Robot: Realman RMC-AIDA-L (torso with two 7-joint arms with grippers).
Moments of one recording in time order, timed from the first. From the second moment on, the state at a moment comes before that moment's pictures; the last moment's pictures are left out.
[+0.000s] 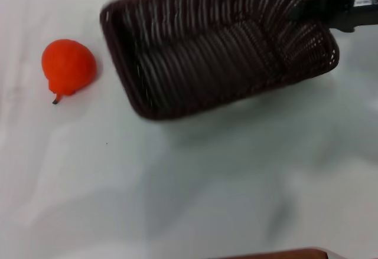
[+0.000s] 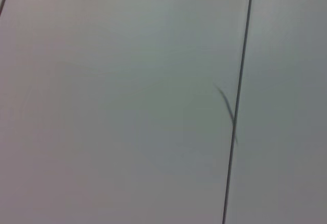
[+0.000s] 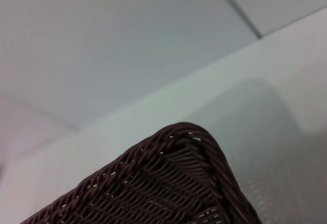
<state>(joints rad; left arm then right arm) -0.21 -2.16 -2.47 -0.27 0.79 -1.46 2.58 0.58 2.09 -0.65 -0.99 0.82 1.38 2.65</state>
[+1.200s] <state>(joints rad) -0.24 -2.16 -2.46 -0.28 0.80 -1.39 2.58 0.48 2.09 -0.73 -0.91 0.95 1.26 2.70</state>
